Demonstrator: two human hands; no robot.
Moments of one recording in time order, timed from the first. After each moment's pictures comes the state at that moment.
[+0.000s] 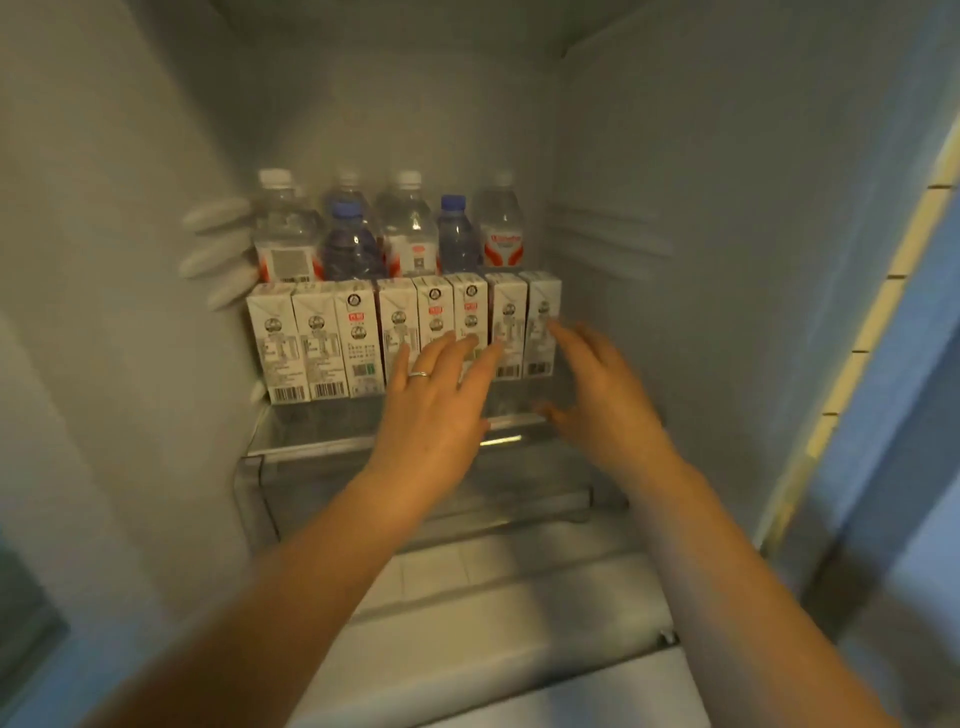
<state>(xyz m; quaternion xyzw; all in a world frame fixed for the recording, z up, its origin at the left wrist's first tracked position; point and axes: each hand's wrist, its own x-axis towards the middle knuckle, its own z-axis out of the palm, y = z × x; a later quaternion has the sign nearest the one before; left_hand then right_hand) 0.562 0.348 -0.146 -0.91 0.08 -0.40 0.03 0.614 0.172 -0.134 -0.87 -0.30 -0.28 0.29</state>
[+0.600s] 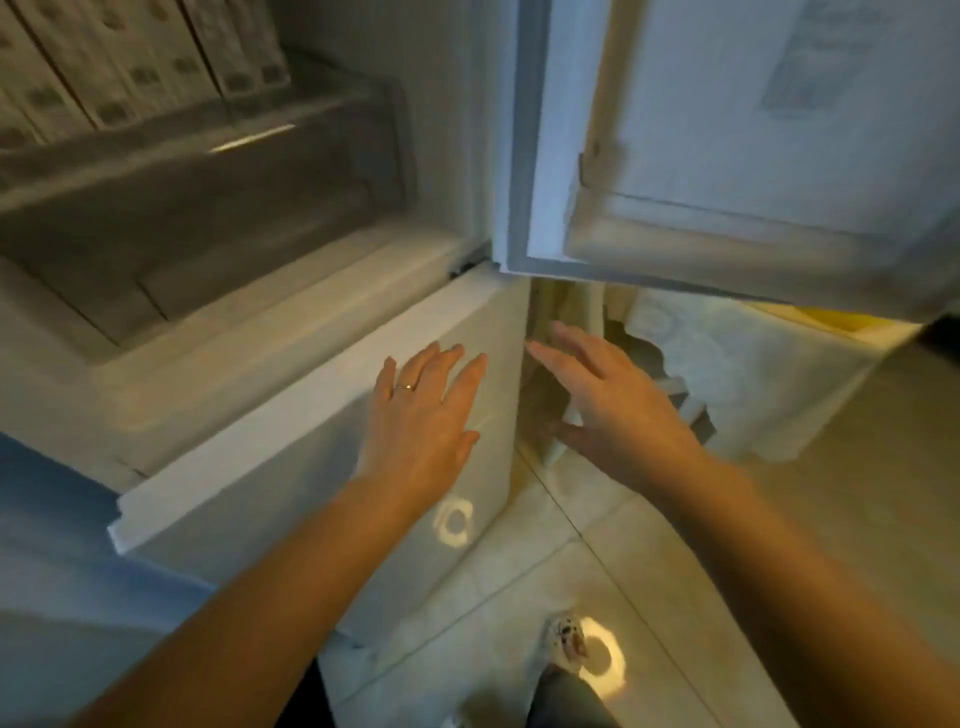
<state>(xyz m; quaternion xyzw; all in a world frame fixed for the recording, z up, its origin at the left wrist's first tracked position) 0.324 0.244 -0.295 -0.94 0.31 -0.12 -0.03 0.262 0.057 -0.257 -0.99 -0.04 -0.05 0.12</state>
